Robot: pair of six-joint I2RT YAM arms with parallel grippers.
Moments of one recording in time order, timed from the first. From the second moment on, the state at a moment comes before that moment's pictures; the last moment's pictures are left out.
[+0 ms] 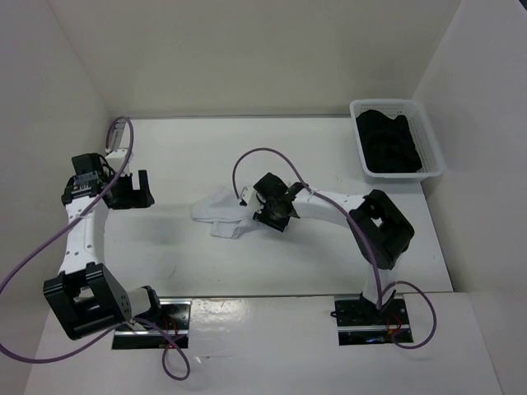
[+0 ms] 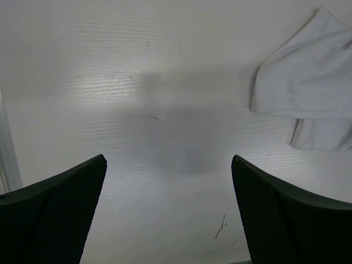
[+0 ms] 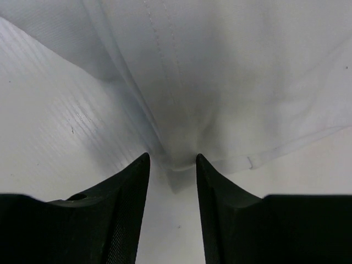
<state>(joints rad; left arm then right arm) 0.39 1.24 1.03 -0.73 0.34 0.22 0.78 1.81 1.16 -0.49 0.05 -0.43</state>
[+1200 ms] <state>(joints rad) 0.39 1.23 1.02 -0.73 0.41 0.24 0.71 1.87 1.76 -0.54 0.10 -0.46</state>
